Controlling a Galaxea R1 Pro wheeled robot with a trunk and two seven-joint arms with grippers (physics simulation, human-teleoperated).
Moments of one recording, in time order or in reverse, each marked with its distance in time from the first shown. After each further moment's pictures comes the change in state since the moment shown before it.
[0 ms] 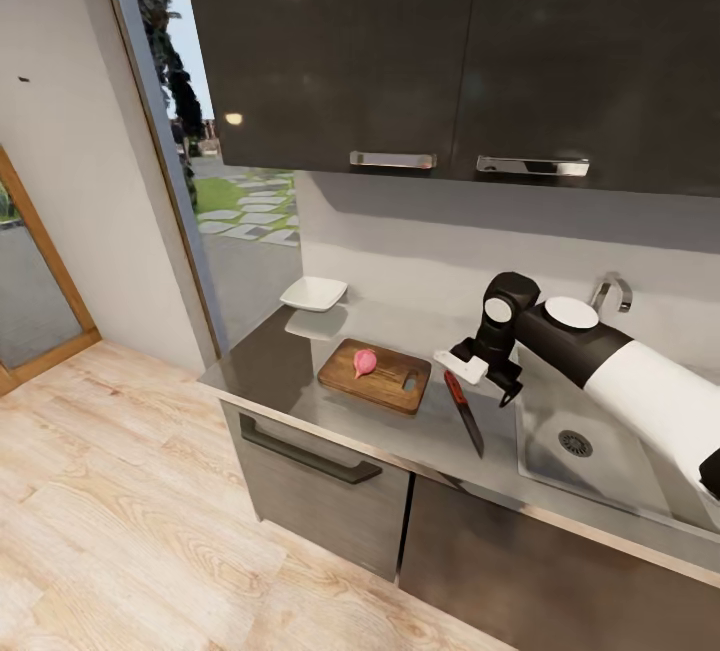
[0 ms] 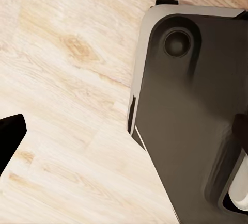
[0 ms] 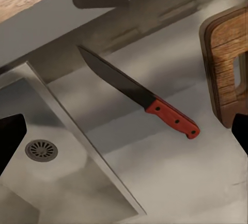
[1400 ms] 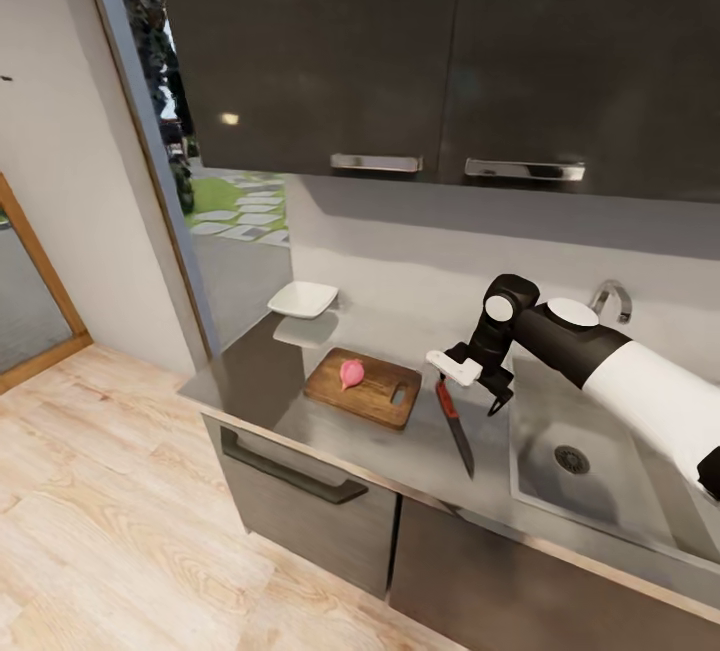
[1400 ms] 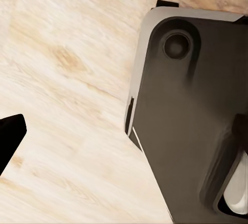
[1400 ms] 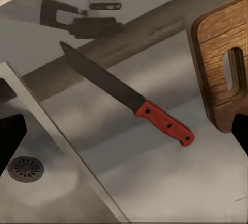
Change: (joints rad) left arm 0.000 0.000 0.000 -0.002 0.029 -0.001 0.000; right arm 0.000 0.003 0.005 0.022 -0.131 -0.001 -0.008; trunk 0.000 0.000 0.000
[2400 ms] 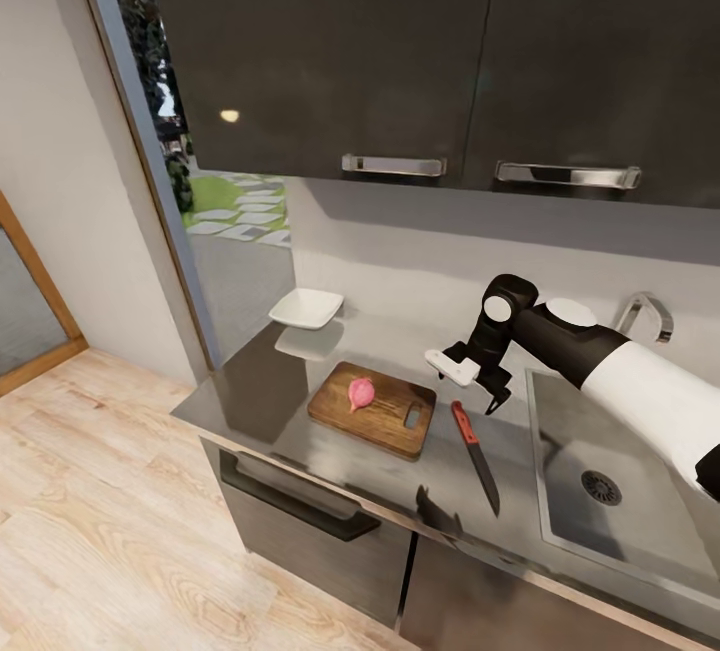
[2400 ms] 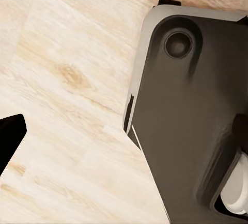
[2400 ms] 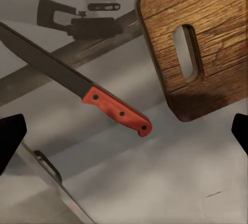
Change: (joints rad) left arm 0.000 0.002 -0.002 0.002 0.029 -0.001 -0.002; right arm 0.000 0.004 0.001 0.002 0.004 0.003 -0.015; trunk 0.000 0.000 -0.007
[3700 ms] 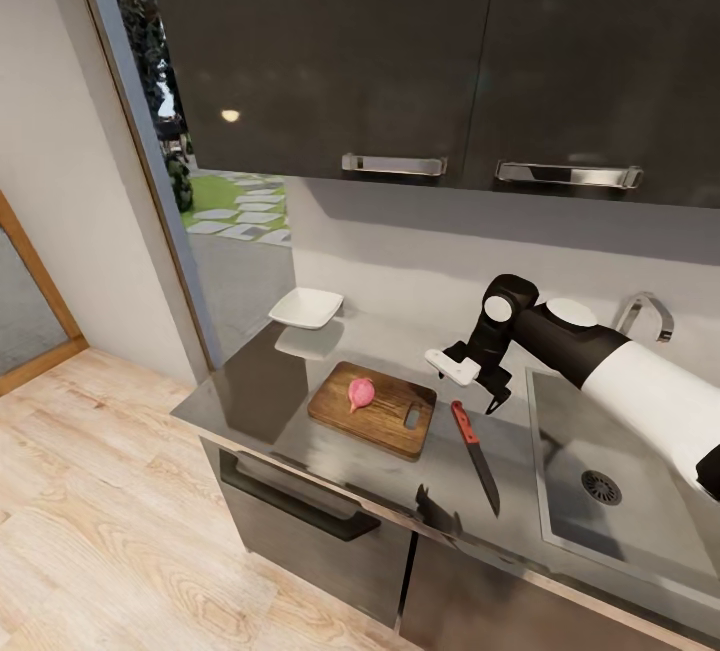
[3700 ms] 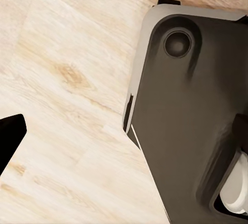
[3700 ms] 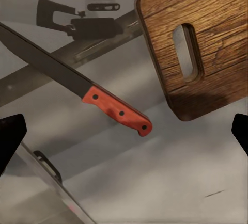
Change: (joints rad) left arm 0.000 -0.002 0.000 0.000 0.000 0.000 0.000; right arm 0.000 -0.002 -0.001 0.000 0.000 0.002 -0.003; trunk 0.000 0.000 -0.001
